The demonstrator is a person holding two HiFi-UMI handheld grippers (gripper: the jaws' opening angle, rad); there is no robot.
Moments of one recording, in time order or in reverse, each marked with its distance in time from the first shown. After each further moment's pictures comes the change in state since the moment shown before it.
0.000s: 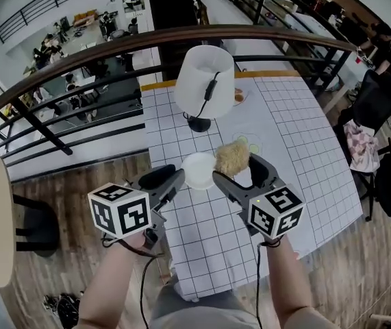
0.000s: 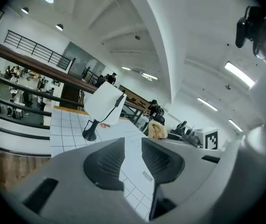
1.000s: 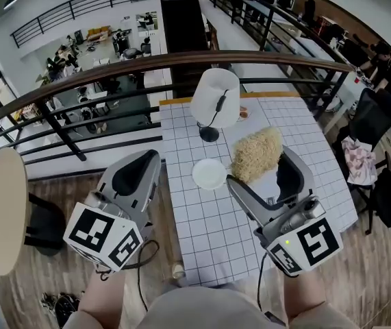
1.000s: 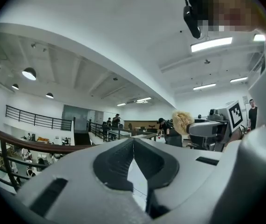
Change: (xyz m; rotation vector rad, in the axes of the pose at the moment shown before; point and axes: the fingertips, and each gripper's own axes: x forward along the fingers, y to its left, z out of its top) left arm -0.177 -0.119 0.117 0.506 -0.413 0.206; right arm -0.148 0.142 0.176 -0.330 -0.356 0.003
